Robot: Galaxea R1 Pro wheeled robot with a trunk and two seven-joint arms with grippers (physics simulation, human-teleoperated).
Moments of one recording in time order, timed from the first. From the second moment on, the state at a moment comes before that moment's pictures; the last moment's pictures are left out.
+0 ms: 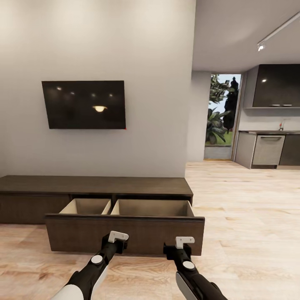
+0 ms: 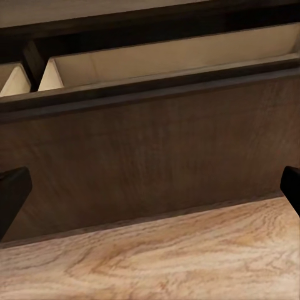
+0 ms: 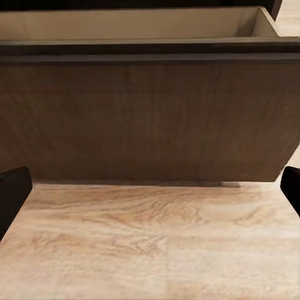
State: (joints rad) left arm -0.55 -0.09 0.03 -0.38 -0.21 -0.18 -0.05; right arm -0.43 0.08 0.50 -0.69 -0.40 0.04 -0.34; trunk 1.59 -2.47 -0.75
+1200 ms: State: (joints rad) left arm -0.55 -0.09 0.03 -0.38 -0.21 -0.18 -0.05; right arm -0.43 0.08 0.50 -0.68 -0.40 0.04 -0.34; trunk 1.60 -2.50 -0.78
